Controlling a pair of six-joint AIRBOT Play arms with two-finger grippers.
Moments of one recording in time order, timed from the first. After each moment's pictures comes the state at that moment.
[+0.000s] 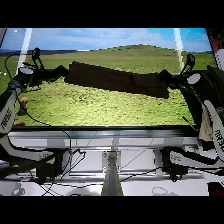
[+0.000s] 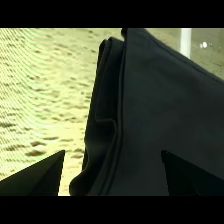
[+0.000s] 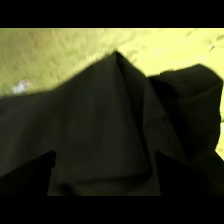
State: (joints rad) left arm 0.17 -1.62 1.10 0.66 -0.65 -0.94; right arm -0.12 -1.33 0.89 -1.06 0.66 1.43
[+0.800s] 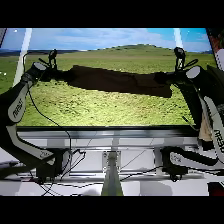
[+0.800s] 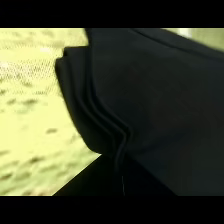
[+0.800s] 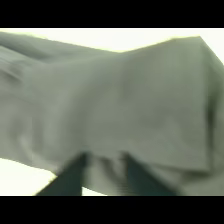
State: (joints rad) left arm 0.07 -1.75 1.28 0.94 -0.86 -1.02; right arm -0.02 -1.32 1.03 -1.08 0.79 1.23
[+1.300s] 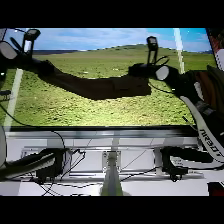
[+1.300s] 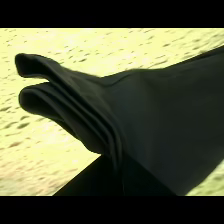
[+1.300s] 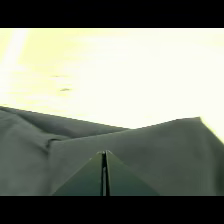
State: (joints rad) left arm 0.06 -1.25 1.35 1.34 -1.21 -1.18; right arm 0.39 -1.45 1.11 -1.05 0.45 1.37
